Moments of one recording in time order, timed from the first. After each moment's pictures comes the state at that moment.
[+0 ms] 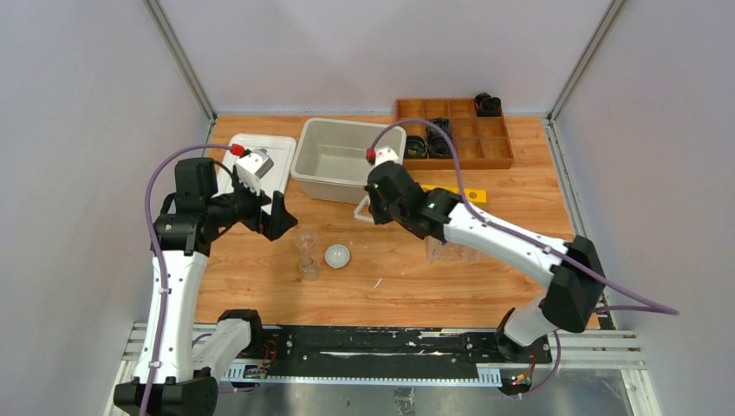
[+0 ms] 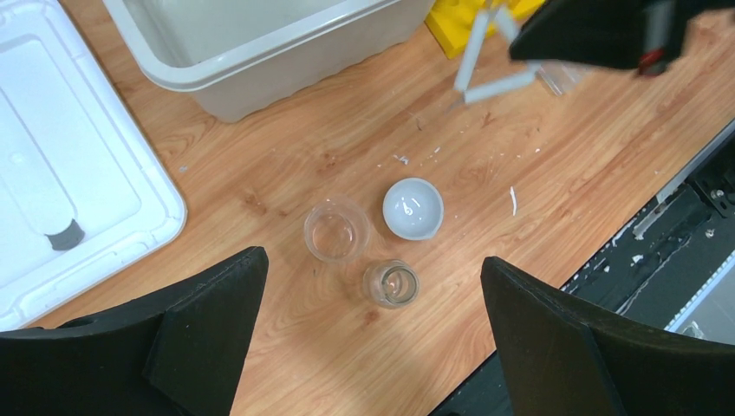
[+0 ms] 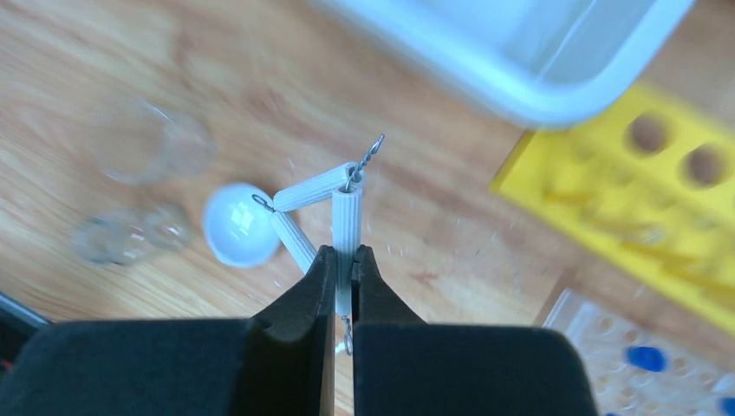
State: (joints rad) left arm 0.02 0.90 1.13 -0.92 0.67 0.31; right arm 0.93 1.55 1.24 -0.46 0.25 0.41
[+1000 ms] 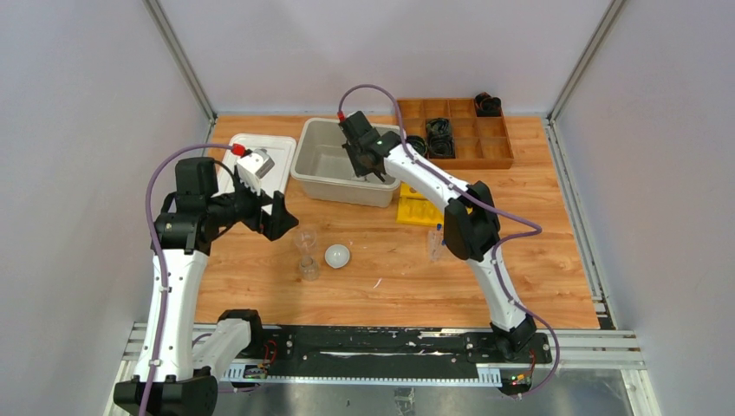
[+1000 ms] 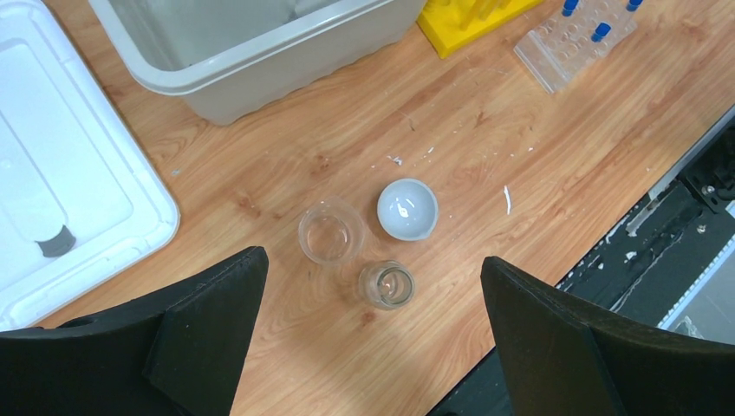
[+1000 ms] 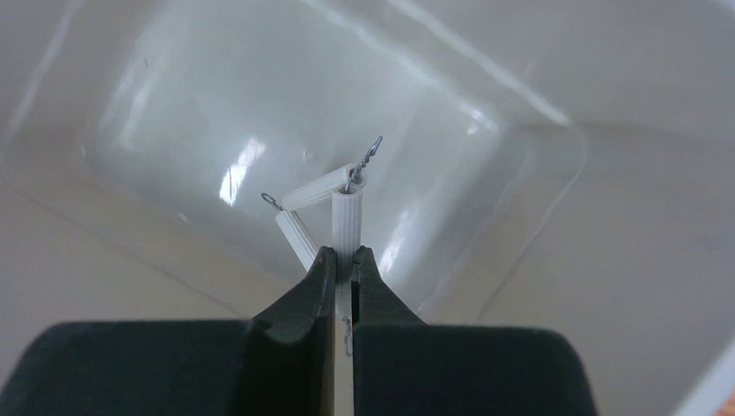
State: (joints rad) left arm 0.02 0.91 1.13 -0.93 0.69 0.31; right arm 0.72 2.30 2.19 -0.73 0.24 0.18
